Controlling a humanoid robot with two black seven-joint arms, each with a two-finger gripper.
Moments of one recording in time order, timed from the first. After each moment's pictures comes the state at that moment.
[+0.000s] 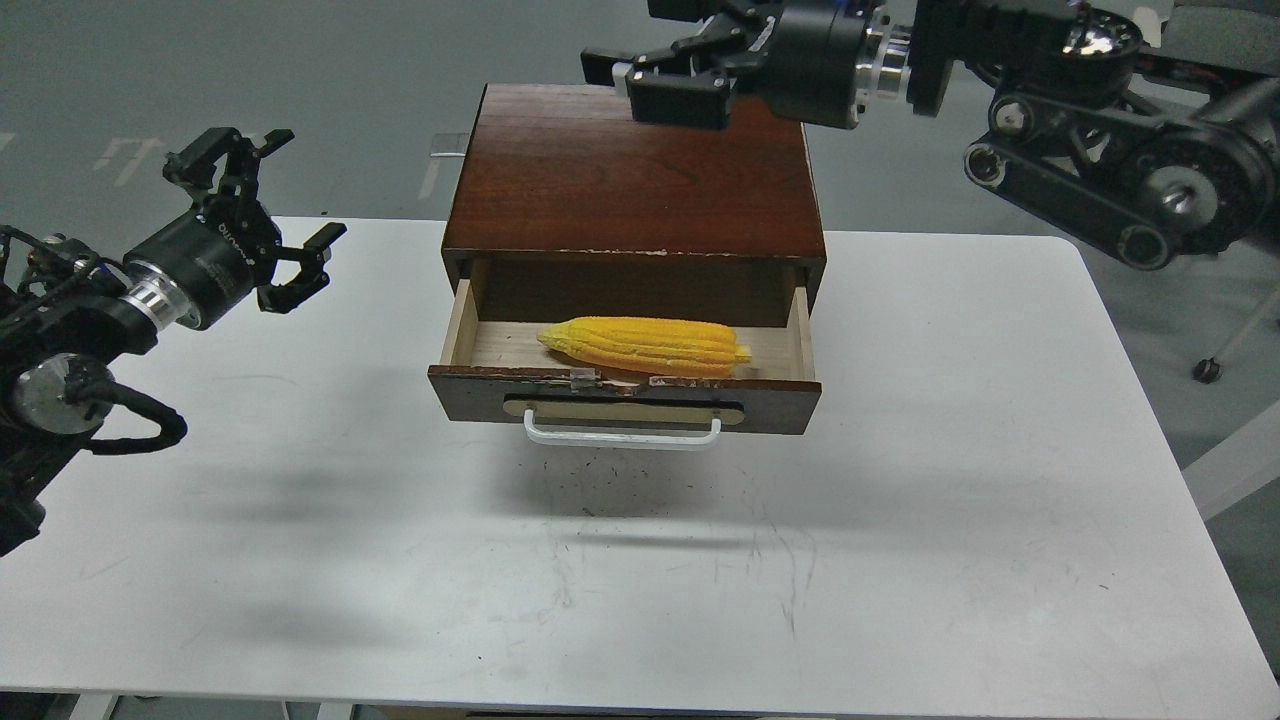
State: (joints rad) left arm -0.67 0.70 -0.70 -0.97 0.10 -0.39 -0.20; right arm 1.48 -0.45 0.12 0.94 -1.16 0.12 0.47
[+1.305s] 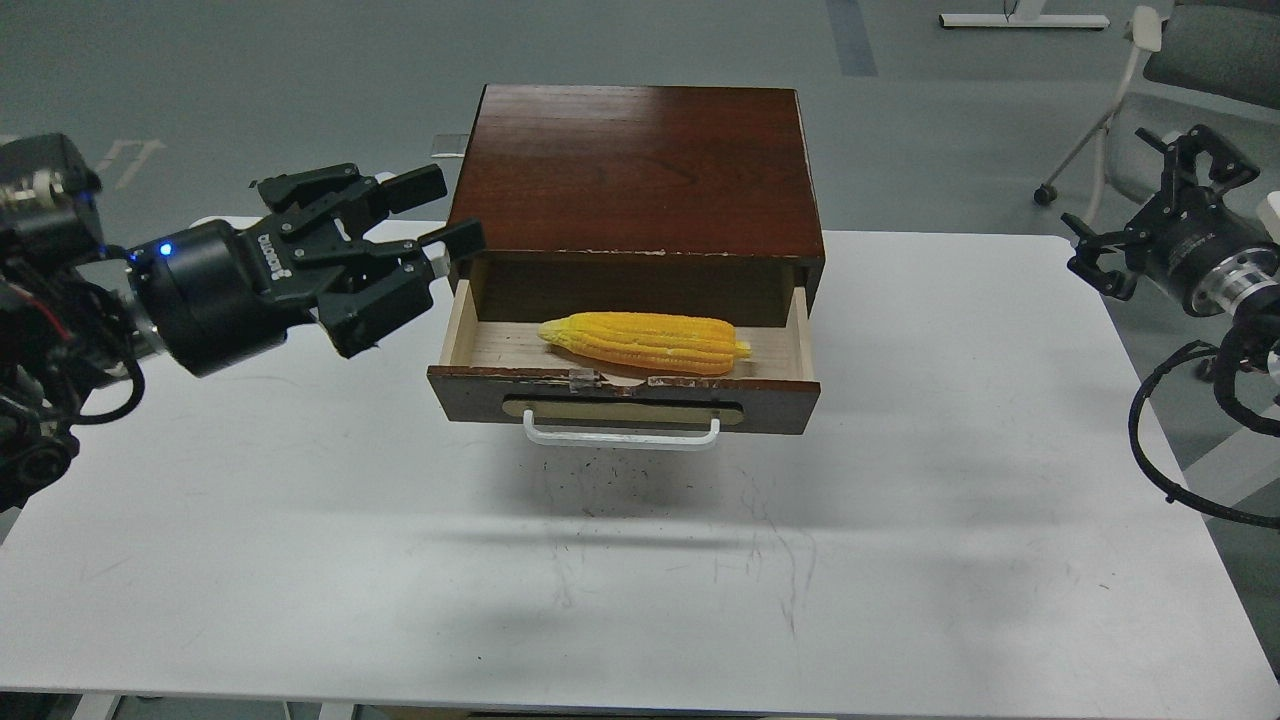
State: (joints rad) left arm -0.68 1.05 -0.59 -1.76 1.89 0.28 -0.49; right arm 0.90 -0.62 0.23 0.52 0.45 0.49 0.14
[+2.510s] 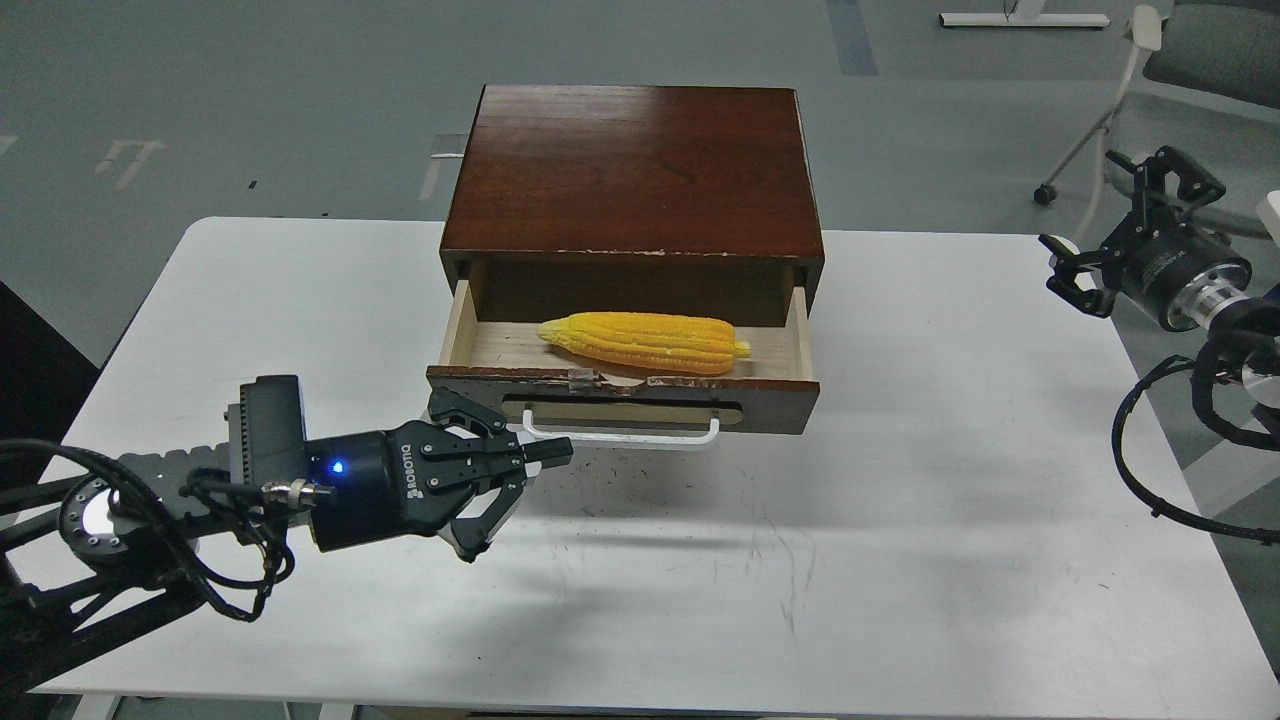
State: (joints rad) left arm -0.58 0.82 -0.36 -1.60 2.18 0.36 -0.49; right arm 0.89 -0.59 0.22 0.51 0.42 0.49 0.14
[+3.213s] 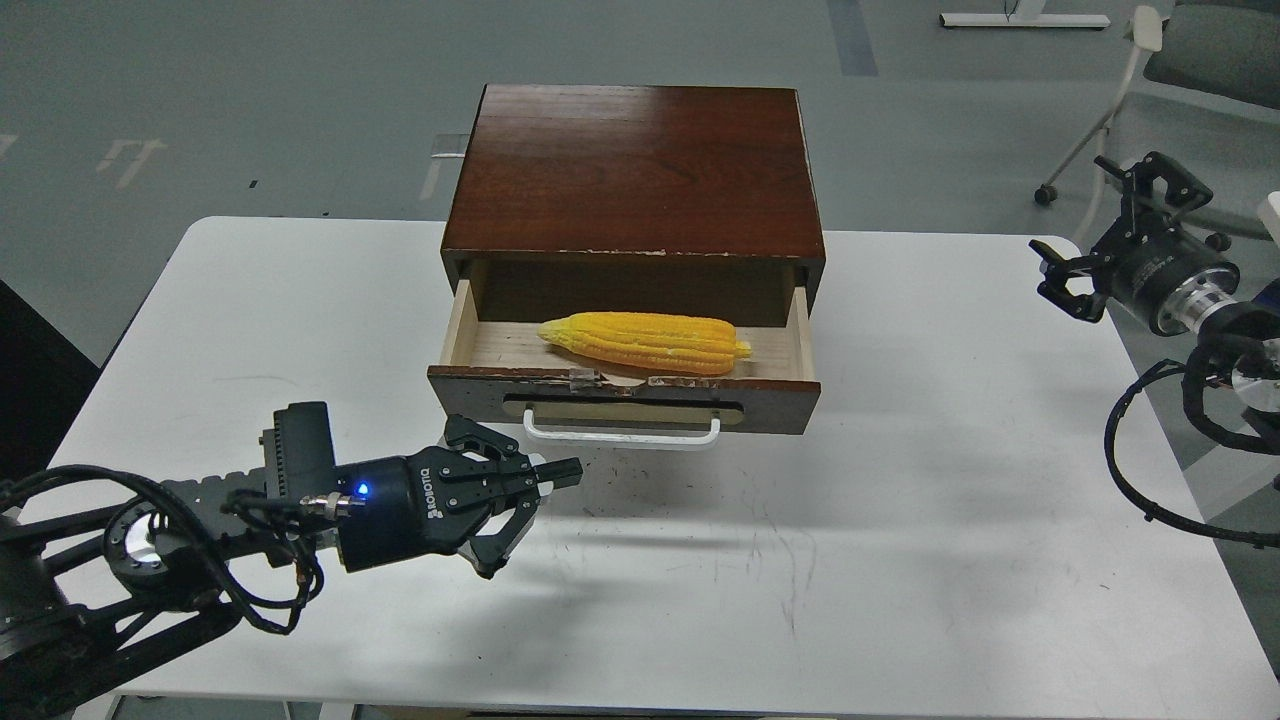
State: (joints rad) left arm -0.53 0.73 -0.36 -1.53 2.18 0.36 -0.49; right arm 0.88 -0.58 0.22 0.51 0.41 0.49 0.14
